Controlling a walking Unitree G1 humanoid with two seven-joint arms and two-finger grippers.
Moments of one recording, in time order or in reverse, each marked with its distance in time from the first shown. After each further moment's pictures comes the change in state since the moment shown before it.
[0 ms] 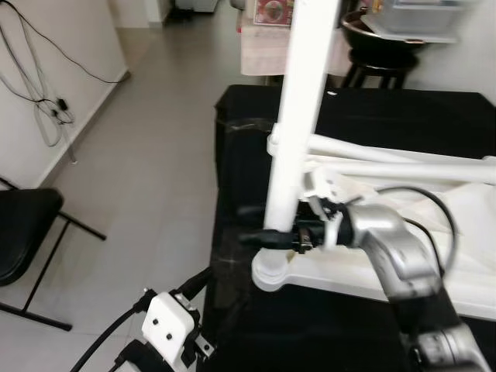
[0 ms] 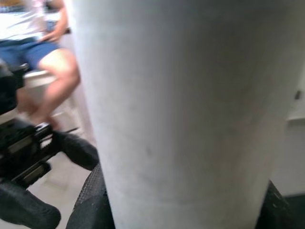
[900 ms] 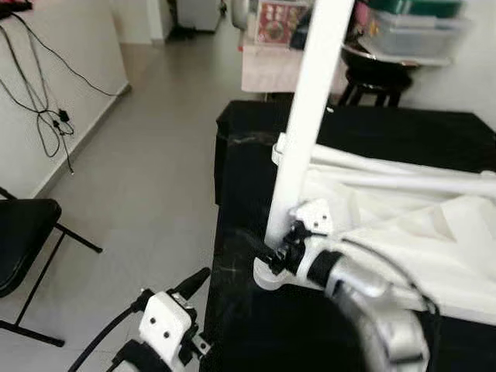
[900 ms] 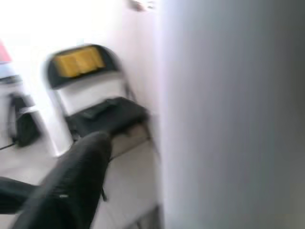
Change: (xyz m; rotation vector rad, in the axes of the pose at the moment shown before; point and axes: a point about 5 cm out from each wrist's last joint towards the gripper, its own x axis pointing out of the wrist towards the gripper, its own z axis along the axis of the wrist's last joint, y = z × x) left arm 0.003 0.004 -0.002 0.010 -0.002 0.005; right arm 0.022 0.019 -0.001 0.028 0.002 -0.352
